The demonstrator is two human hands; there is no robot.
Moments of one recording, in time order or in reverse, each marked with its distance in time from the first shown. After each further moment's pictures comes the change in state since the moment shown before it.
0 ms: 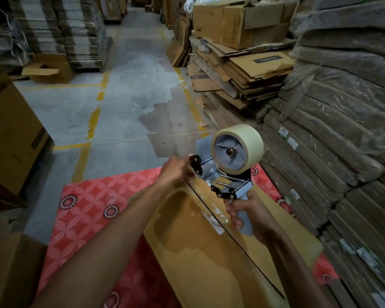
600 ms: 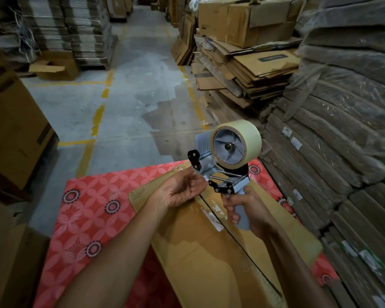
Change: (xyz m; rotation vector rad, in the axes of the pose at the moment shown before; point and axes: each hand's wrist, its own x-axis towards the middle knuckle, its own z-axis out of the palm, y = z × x) left_hand -0.019 -0.031 0.014 -0.923 -0.324 -0.466; right_hand 0.008 0.001 0.000 -0.014 -0.063 -0.012
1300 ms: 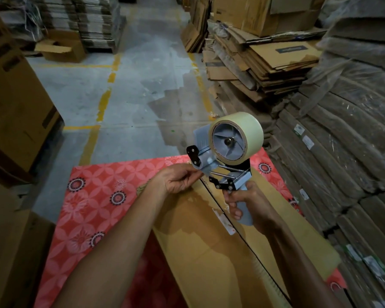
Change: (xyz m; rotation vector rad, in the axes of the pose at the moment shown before) left_hand -0.006 0.041 -0.011 -0.010 0.058 -0.055; right_hand 0.031 -0.003 0.016 -0.112 -0.039 0.013
